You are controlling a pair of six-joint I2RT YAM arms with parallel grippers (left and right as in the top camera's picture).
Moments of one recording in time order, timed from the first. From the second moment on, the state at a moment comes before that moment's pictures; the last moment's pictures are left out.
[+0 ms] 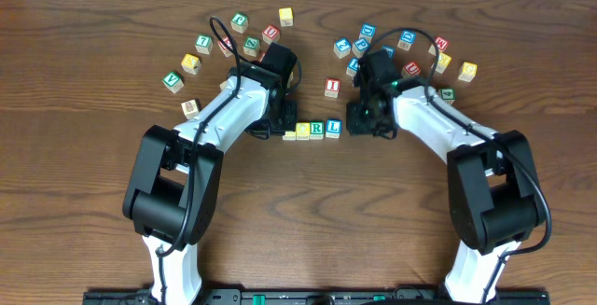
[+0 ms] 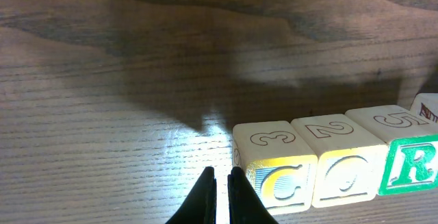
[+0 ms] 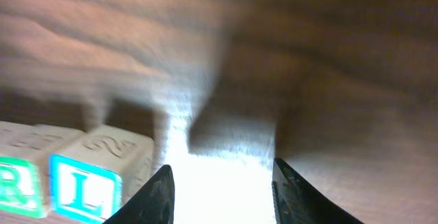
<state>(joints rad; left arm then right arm) -0.41 2.02 1.42 -0.83 0.10 -0.36 0.34 1.98 1.31 -0.63 -0.14 0.27</state>
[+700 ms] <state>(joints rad) -0.41 2.02 1.42 -0.83 0.10 -0.36 0.38 1.98 1.34 -0.52 -0.21 0.23</state>
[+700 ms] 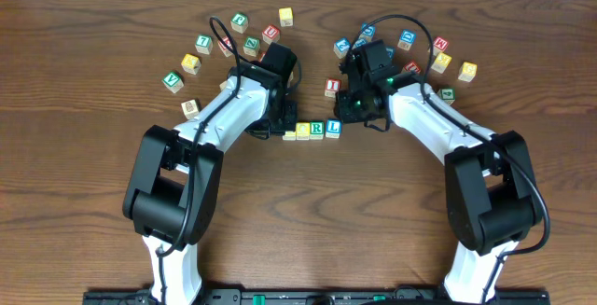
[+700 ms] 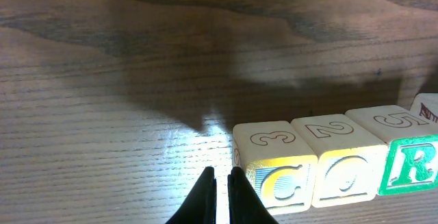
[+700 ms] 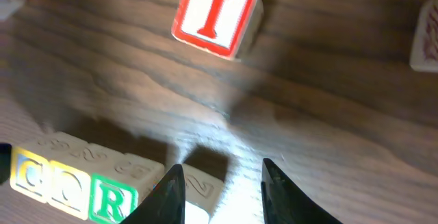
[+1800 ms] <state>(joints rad) -0.41 2.02 1.42 -0.83 0.10 -0.36 0.38 2.02 1.37 -0.54 -0.21 0.23</state>
